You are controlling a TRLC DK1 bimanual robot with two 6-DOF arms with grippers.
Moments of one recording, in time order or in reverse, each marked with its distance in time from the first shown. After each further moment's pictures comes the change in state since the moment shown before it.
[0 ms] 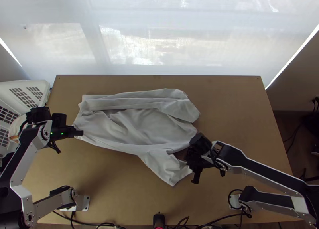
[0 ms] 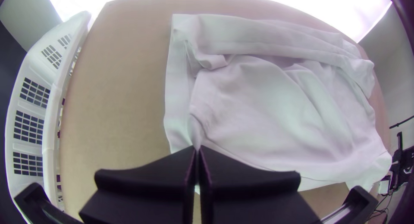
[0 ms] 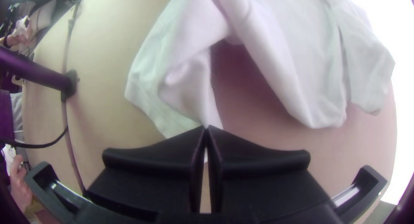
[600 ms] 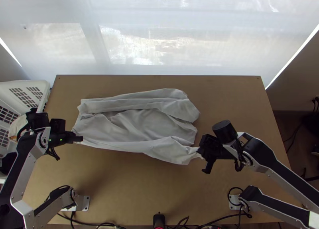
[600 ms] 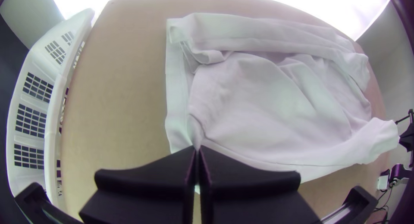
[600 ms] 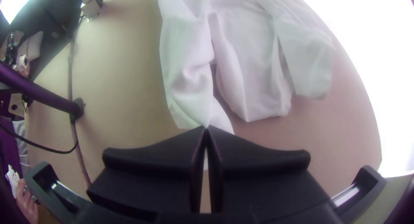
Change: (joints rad) left arm 0.000 -0.132 -0.050 -0.080 -0.001 -0.005; right arm -0.196 -0.192 0.140 -0.196 -0.031 -0.033
